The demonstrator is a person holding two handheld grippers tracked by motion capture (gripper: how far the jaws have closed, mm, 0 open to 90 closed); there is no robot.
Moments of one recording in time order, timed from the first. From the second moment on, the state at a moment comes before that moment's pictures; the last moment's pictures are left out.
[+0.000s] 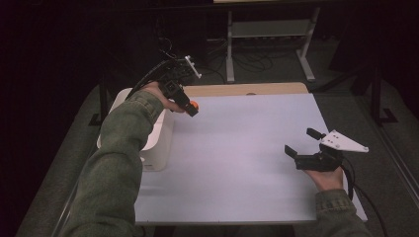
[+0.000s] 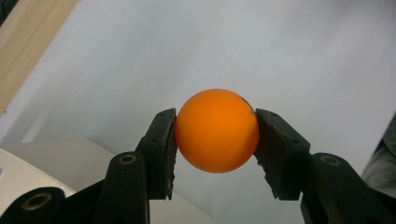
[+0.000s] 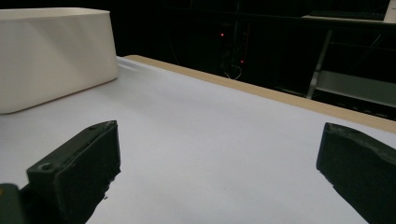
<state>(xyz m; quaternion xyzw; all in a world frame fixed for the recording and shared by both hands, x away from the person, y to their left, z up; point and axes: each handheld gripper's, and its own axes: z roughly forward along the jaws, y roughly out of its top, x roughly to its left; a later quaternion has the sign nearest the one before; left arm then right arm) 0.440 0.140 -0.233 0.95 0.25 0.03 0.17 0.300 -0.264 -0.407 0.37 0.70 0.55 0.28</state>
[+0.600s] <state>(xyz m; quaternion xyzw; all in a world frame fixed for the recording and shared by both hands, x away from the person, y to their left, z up) 0.429 0.162 -0.220 0.95 0.26 0.04 0.16 0.300 -0.261 -0.407 0.37 0.70 0.54 0.28</state>
